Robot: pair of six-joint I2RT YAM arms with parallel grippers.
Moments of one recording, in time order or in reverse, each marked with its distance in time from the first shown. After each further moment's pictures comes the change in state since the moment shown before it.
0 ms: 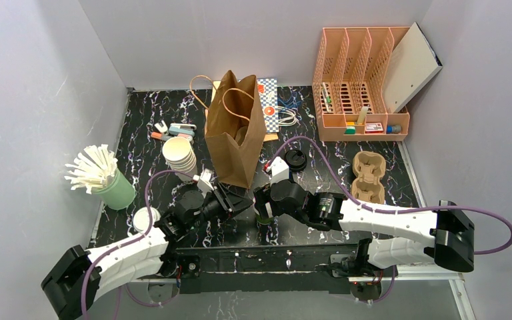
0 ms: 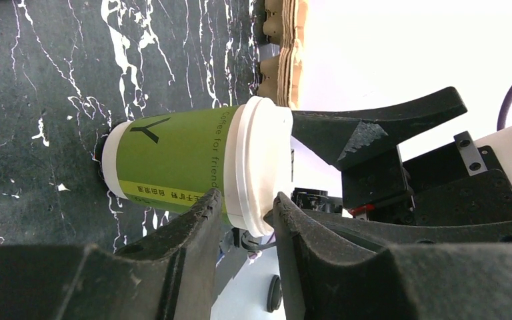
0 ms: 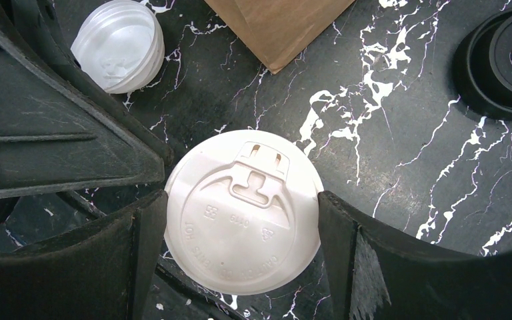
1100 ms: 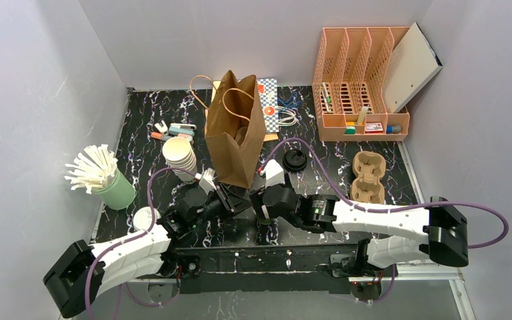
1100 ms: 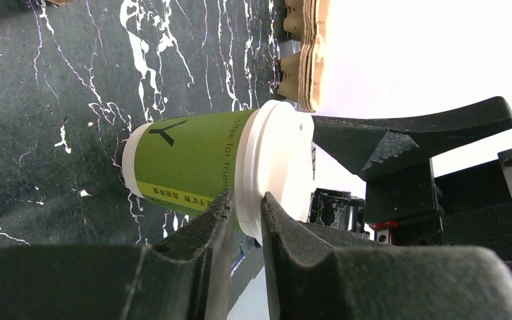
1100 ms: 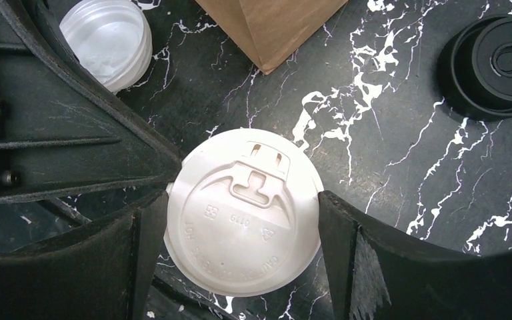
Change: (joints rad) left arm 0.000 0.066 0.022 -0.022 -0.001 0.066; right arm 0.050 0.061 0.041 -0.035 0.084 -0.001
